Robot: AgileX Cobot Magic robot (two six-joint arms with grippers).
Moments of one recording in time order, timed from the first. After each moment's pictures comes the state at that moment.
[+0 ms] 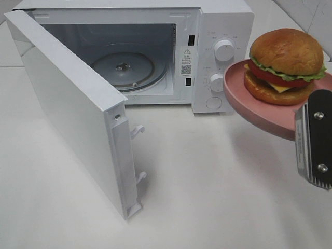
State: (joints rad) left arm -0.03 0.00 -0.52 -0.05 1.08 0.01; right arm 0.61 0.93 -0.49 -0.52 0.50 -0.58
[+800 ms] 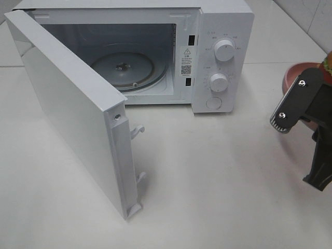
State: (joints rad) left arm -0.03 0.00 -0.52 -0.05 1.08 0.01; right arm 0.61 1.20 -0.49 -1.04 0.64 0.50
